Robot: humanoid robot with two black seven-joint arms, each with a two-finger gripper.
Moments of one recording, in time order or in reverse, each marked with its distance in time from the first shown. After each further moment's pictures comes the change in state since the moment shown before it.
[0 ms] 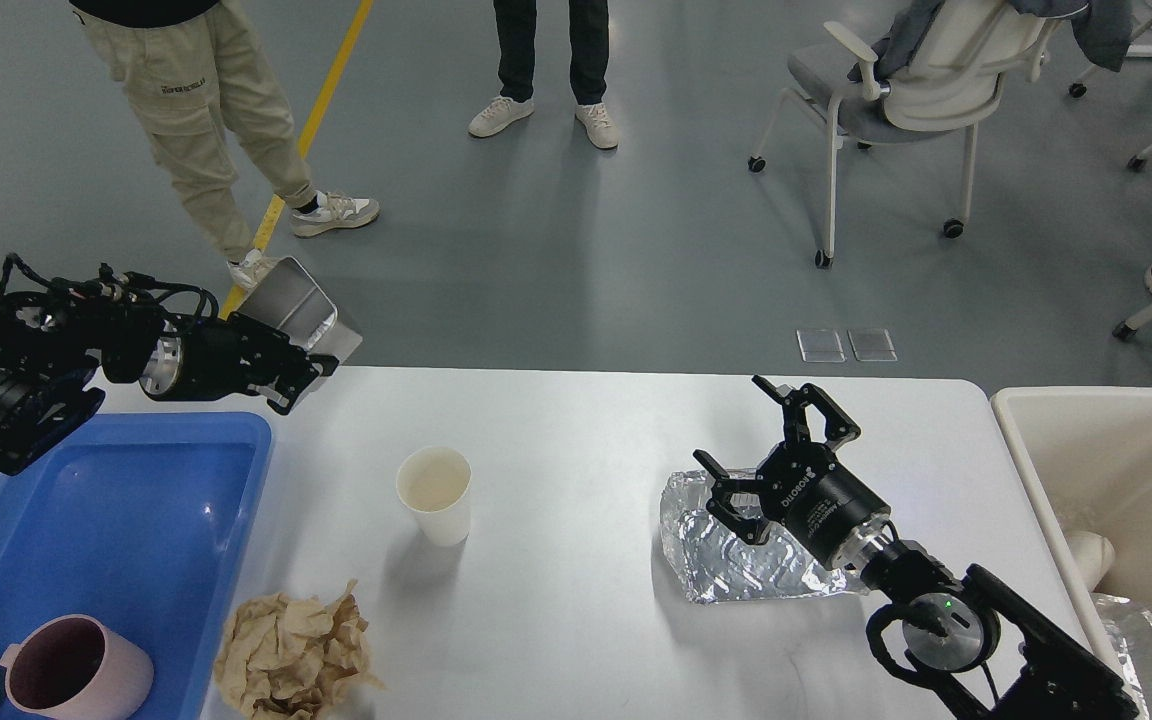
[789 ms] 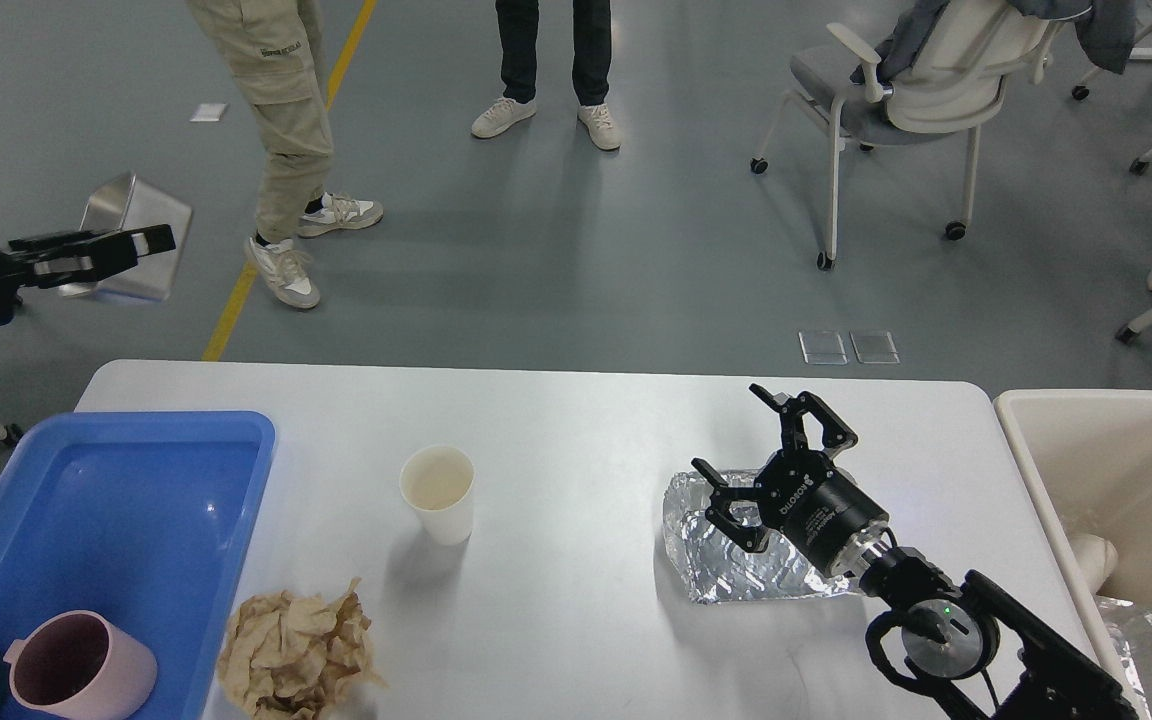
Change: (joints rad) left arm 0.030 0.581 -0.407 -0.512 -0.276 -0.269 0.069; right arm -0.009 -0.001 -0.010 -0.001 0.000 0.000 0.000
